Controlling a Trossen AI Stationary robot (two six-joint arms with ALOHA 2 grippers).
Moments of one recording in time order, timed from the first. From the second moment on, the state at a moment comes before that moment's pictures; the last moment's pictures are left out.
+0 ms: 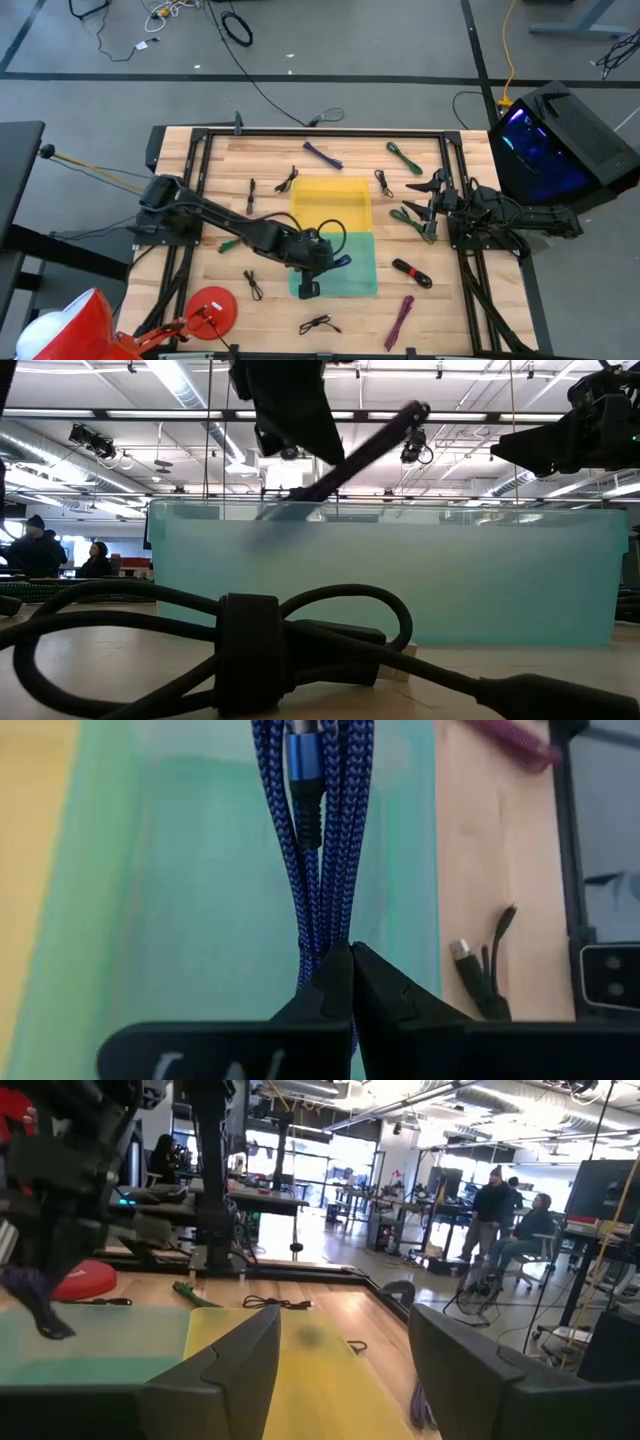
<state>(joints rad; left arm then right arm) -0.33 1.85 1.42 -0.50 -0.07 -0.42 -0.03 0.00 0.02 0.09 0.19 -0.18</state>
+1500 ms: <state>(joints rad) -0.26 1.87 1.43 -0.54 -0.02 -0.38 -0.03 0.01 0.02 0.19 0.19 -0.17</state>
